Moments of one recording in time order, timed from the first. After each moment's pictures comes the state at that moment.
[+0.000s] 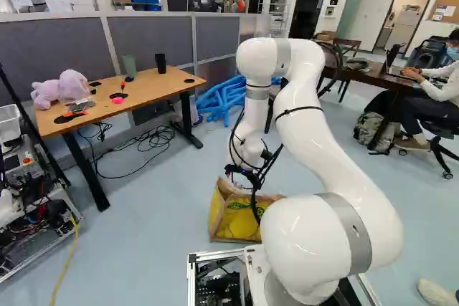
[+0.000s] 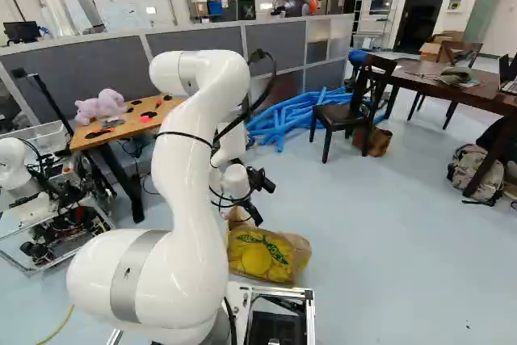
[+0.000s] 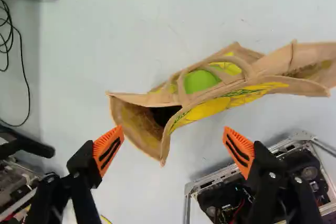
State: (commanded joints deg) arm 0.8 -57.7 -49.9 -5.2 20.6 46.4
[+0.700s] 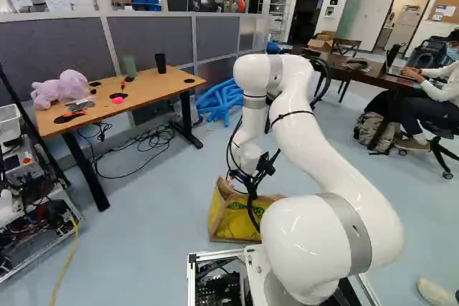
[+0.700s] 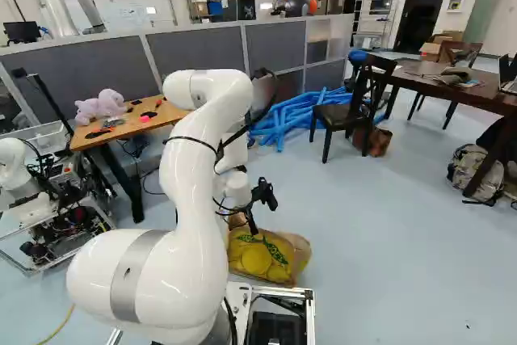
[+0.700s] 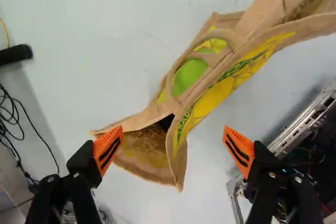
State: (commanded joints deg) arm 0.8 -65.7 -55.9 -1.0 20.6 67.4
